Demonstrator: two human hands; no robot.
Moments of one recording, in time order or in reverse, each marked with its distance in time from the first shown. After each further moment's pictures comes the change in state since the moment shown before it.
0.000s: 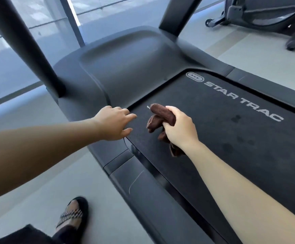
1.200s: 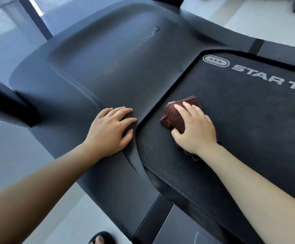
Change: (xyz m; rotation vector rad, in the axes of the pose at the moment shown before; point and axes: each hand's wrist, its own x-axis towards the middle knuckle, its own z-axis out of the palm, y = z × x) left_hand 0.071 -0.101 0.124 -0.241 0.263 -0.015; right_hand 0.117 0.035 0.108 -0.571 0.050 -0.044
